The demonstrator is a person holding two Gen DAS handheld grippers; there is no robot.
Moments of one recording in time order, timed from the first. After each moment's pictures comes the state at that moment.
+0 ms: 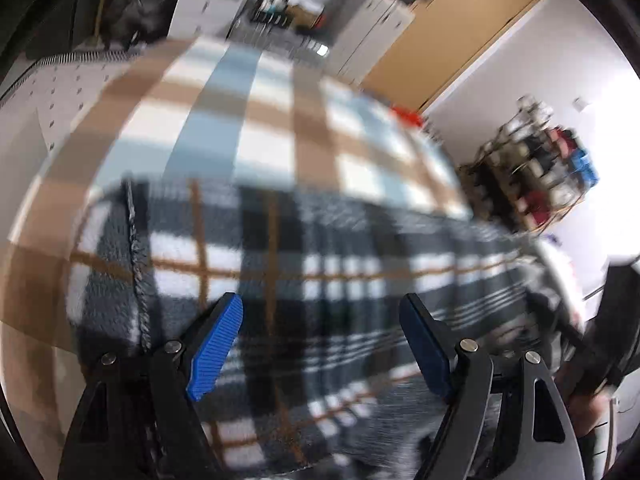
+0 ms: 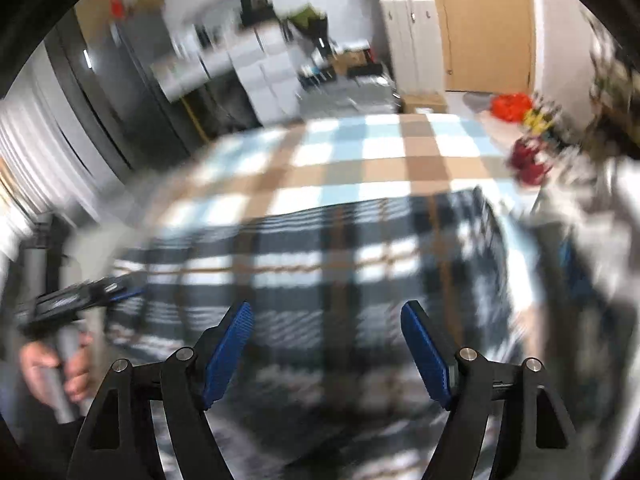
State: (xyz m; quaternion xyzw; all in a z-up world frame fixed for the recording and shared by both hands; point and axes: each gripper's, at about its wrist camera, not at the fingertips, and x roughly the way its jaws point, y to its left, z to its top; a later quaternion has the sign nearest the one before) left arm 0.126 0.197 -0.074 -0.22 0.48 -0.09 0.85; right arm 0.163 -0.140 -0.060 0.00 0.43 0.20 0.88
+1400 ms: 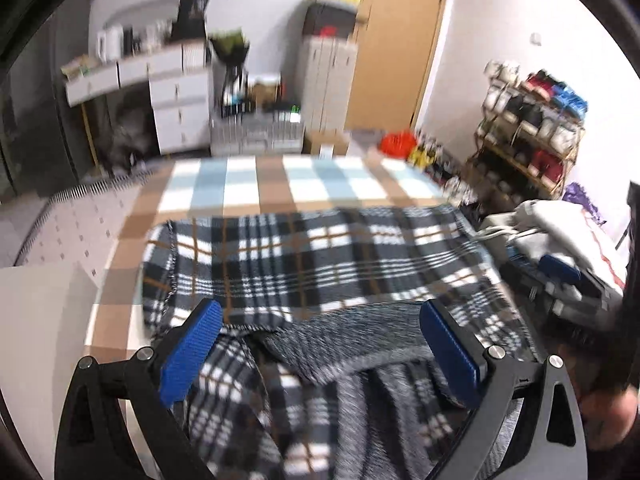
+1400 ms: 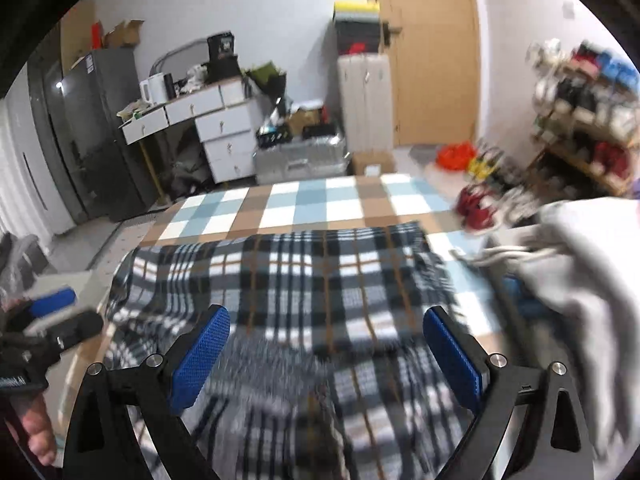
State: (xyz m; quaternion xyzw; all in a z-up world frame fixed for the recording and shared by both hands) left arm 0.013 0.094 0.039 -0.03 0.35 -0.05 0.94; right arm 0.074 -0.140 -0.021 0.03 0.30 0.11 0.95
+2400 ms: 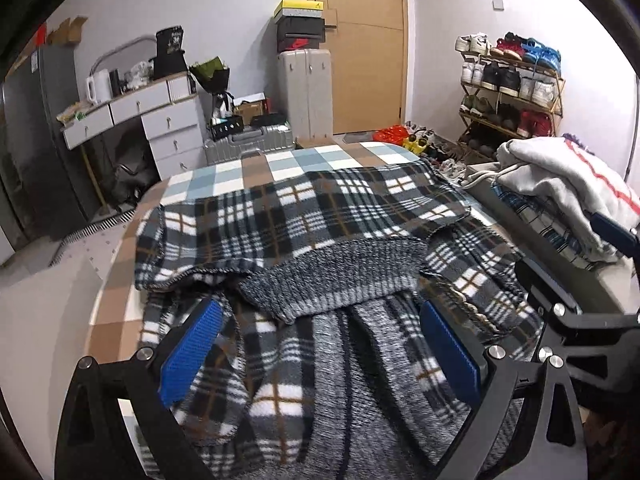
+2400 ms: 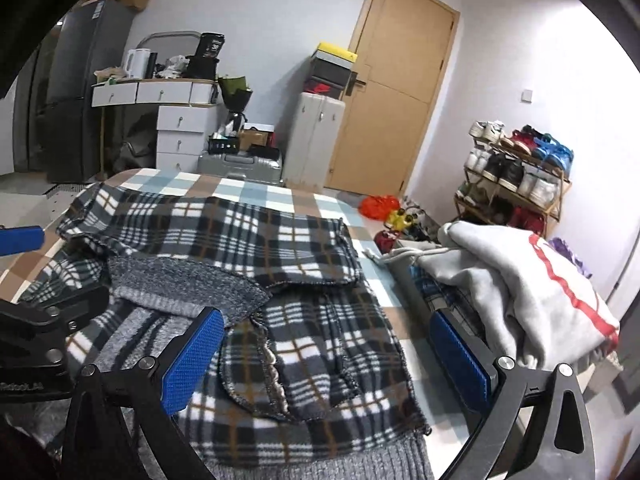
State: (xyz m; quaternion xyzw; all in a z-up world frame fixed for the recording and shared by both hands) left arm 0.008 0.048 -0.002 0.04 0.33 -0.05 0.94; right arm -0.021 -0.122 -0.056 -0.10 0.23 -0.02 0.97
